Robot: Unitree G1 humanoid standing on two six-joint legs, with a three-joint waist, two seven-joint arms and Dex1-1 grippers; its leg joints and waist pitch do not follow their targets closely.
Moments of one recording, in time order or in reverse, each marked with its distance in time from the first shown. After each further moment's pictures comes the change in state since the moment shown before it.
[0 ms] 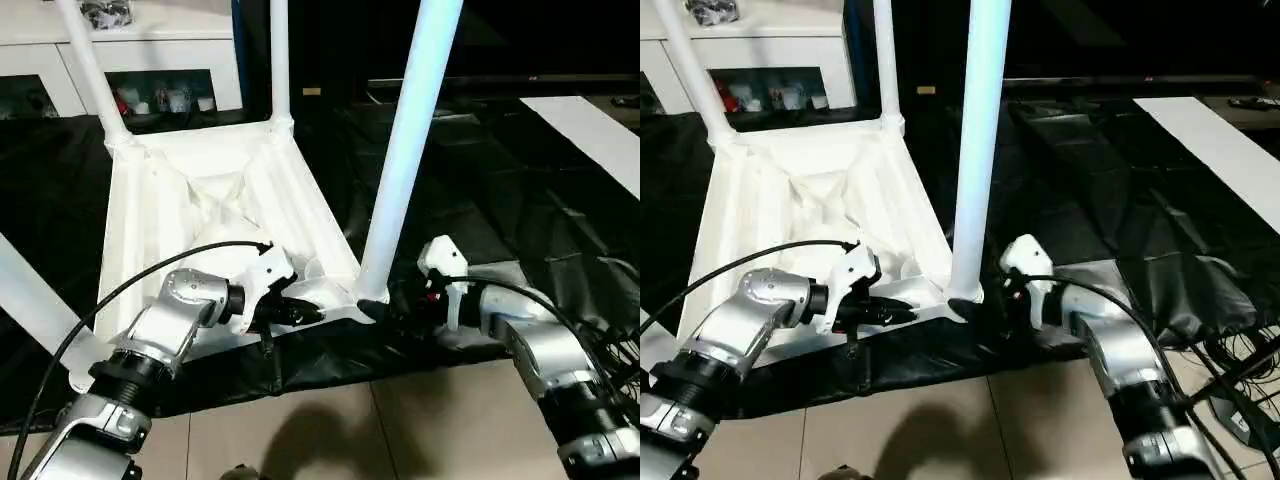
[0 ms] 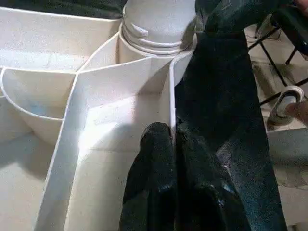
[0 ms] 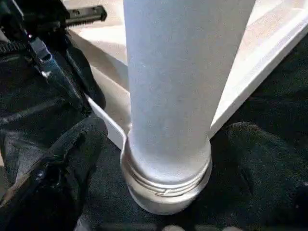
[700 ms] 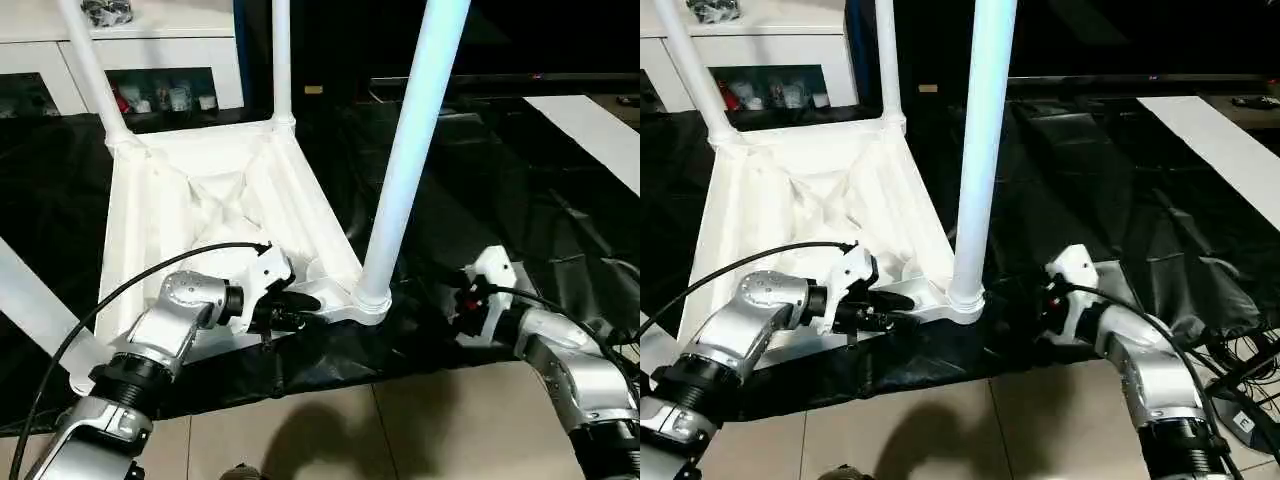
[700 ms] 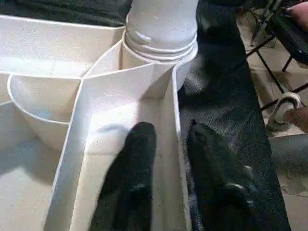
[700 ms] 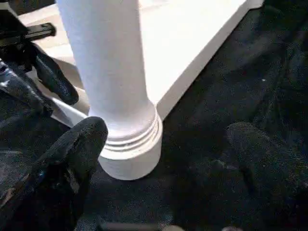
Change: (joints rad) left arm -0.008 -0.018 0.021 0.038 -0.001 -0.022 -0.008; right arm 0.173 -0.026 -0.154 -0.153 0.082 0.041 -0.093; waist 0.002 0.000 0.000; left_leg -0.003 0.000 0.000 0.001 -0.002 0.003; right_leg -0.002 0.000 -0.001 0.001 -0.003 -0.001
